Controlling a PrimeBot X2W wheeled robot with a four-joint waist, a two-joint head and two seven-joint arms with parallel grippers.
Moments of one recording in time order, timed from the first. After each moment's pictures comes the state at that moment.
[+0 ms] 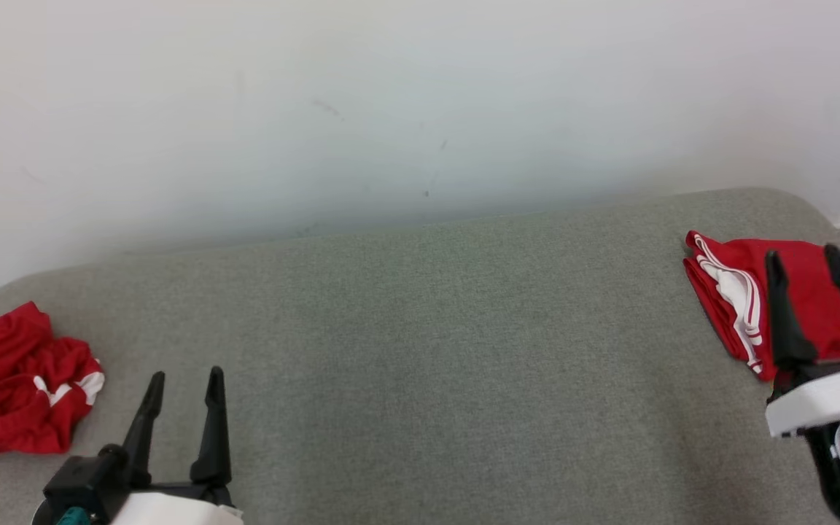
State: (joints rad) left arm -0.06 0.08 0.03 0.13 -0.22 -0.08 -0.26; right arm -0.39 -0.25 0.07 0.35 0.38 0.13 -0.18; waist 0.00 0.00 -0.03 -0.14
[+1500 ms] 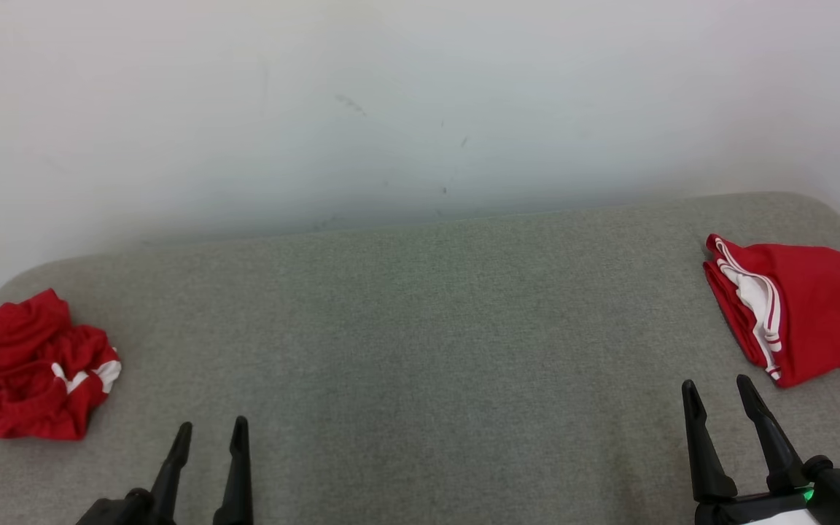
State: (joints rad) left arm 0.03 0.05 0.00 0.14 -0.24 -0.09 -0.26; right arm -0.04 -0.08 0.10 0.14 0.32 0.13 -0.26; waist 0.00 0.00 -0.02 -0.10
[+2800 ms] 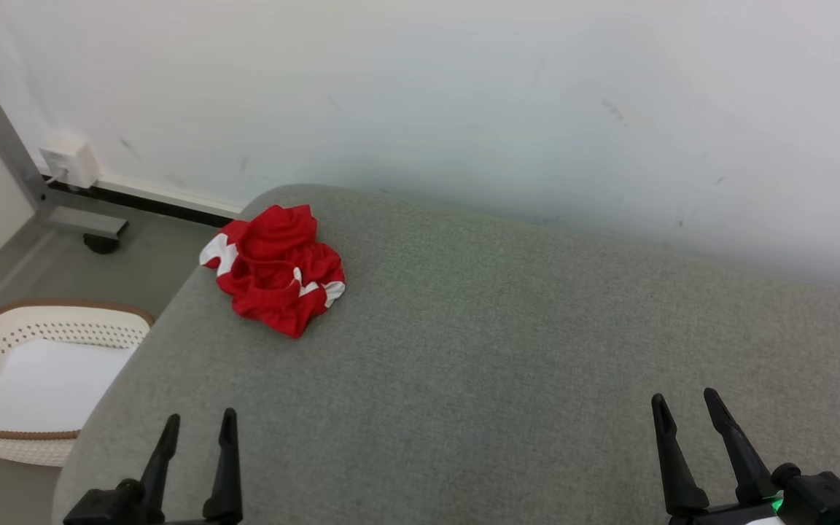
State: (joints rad) left arm 0.00 0.05 0.03 0.17 -0.20 -0.10 -0.26; right arm -0.03 -0.06 0.15 0.18 0.35 0.13 -0.26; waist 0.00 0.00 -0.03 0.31
